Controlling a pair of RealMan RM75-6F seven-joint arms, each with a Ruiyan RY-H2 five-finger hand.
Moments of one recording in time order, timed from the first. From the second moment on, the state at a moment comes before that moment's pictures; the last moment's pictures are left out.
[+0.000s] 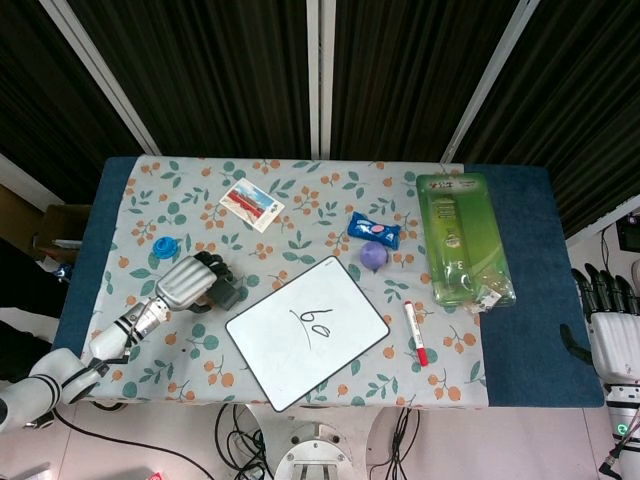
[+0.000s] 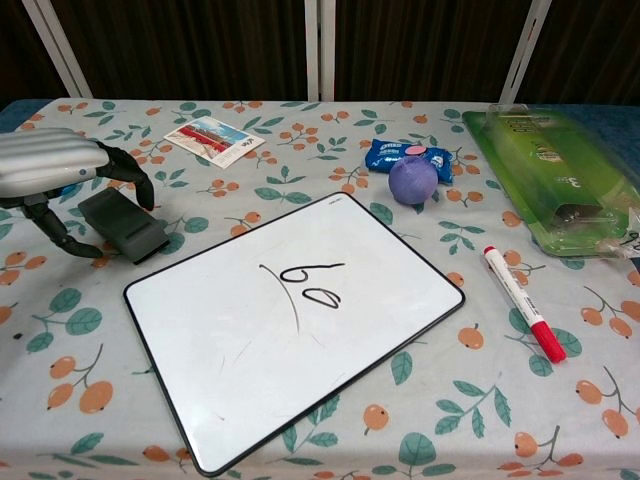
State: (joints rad) left arm -0.68 -1.54 0.08 -0.94 1.74 1.09 -0.27; right arm 0.07 -1.11 0.09 -1.60 -1.45 1.49 -0.10
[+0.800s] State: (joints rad) left arm -0.68 -1.59 0.10 -0.87 1.72 1.12 -0.31; right arm 0.07 -1.11 0.09 -1.60 -1.44 1.48 -0.10
